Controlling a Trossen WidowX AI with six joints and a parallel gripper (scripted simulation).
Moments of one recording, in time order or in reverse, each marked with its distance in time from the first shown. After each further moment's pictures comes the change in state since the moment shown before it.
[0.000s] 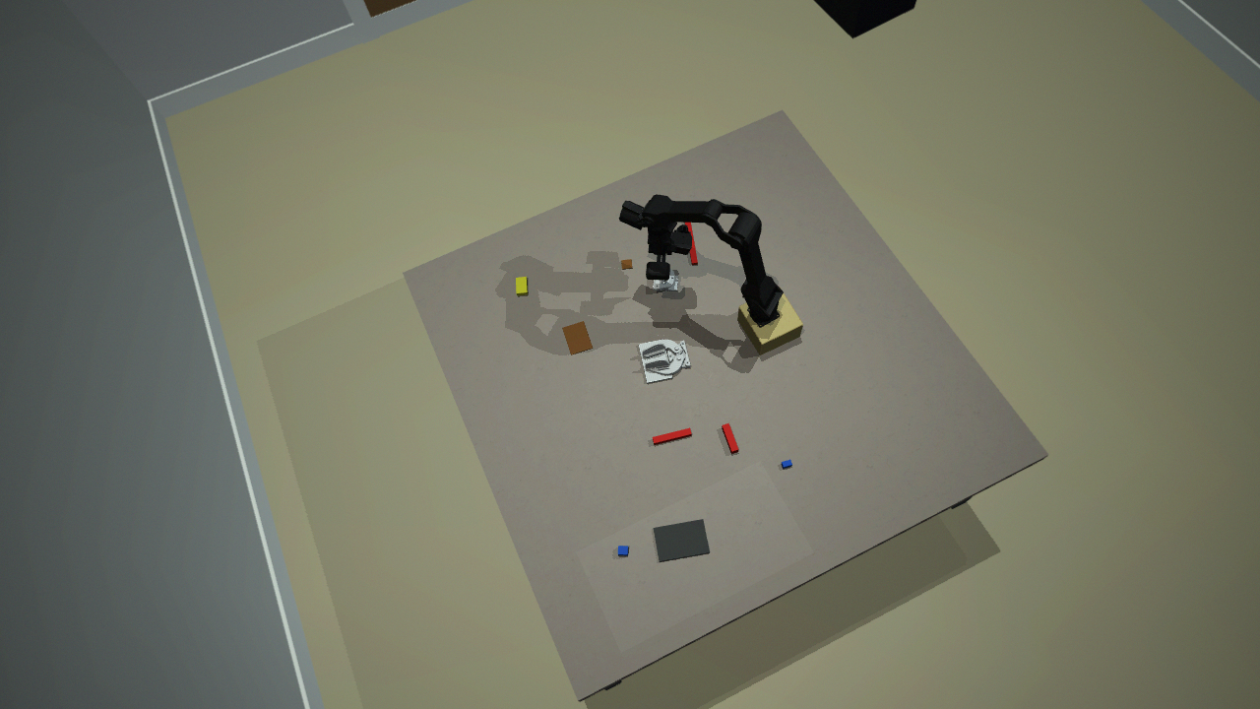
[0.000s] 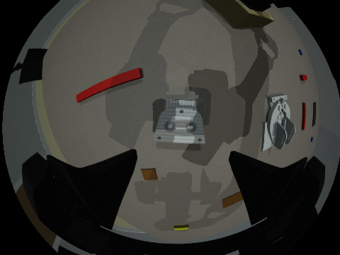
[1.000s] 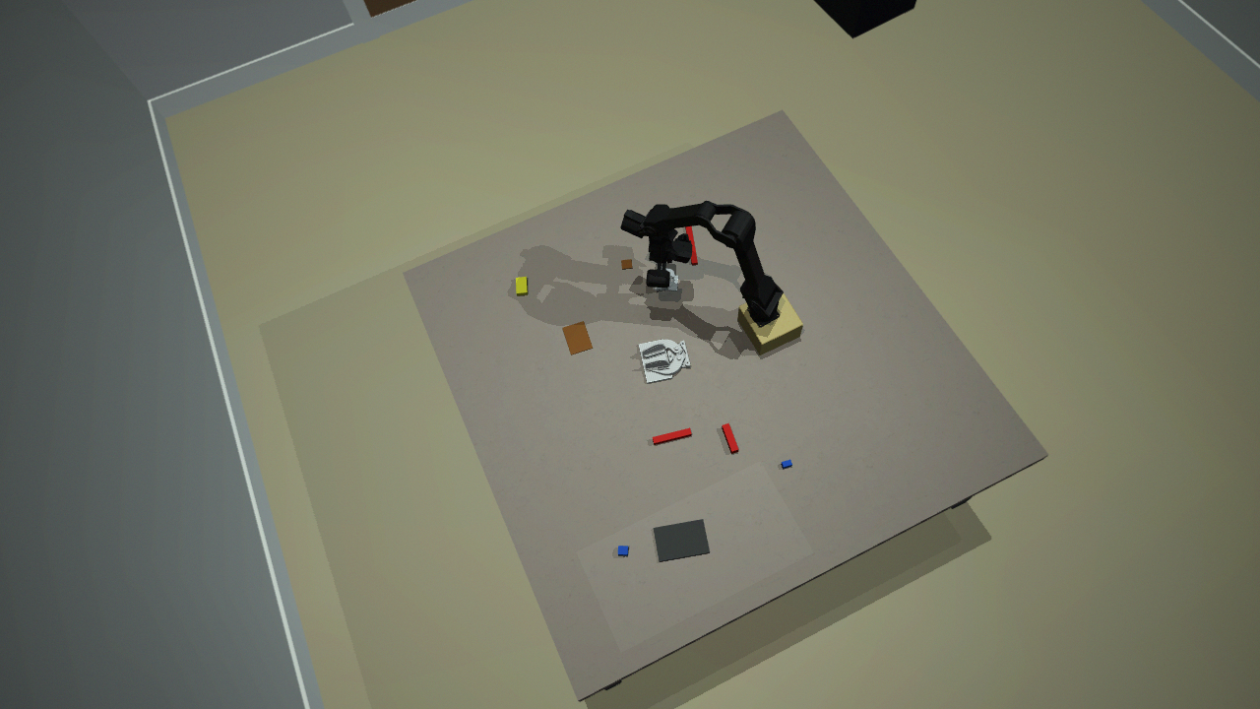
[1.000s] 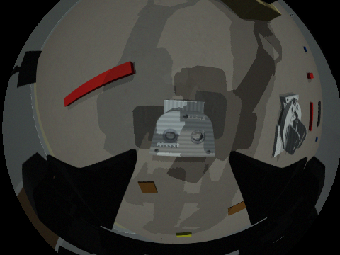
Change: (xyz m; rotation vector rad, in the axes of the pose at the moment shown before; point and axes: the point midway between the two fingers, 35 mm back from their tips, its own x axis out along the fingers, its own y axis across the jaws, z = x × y) arm 0.041 0.002 0.000 0.018 0.008 0.004
